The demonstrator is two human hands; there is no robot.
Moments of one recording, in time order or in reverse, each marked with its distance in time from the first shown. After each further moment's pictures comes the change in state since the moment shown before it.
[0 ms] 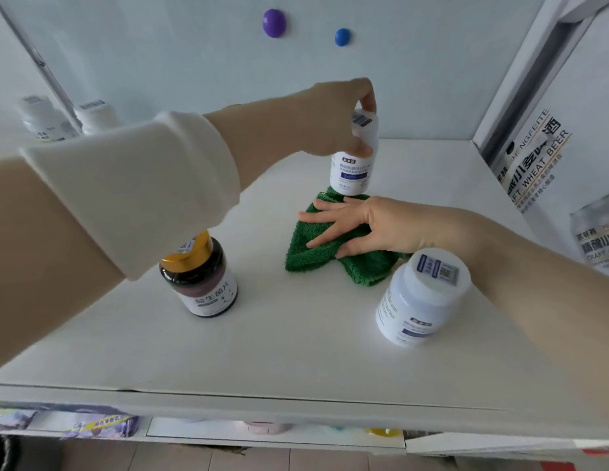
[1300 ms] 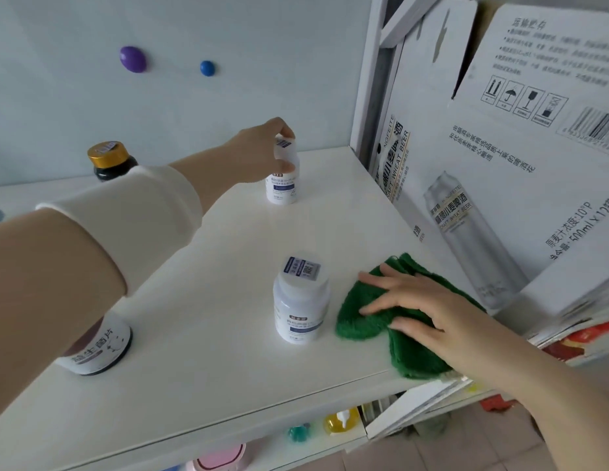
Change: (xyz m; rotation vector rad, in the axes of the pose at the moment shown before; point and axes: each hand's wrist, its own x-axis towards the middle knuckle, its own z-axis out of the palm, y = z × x) left_hand 0.048 0.034 0.048 -0.180 0.021 0.051; right_hand -0.181 -0.041 0.087 -0.017 0.611 0.418
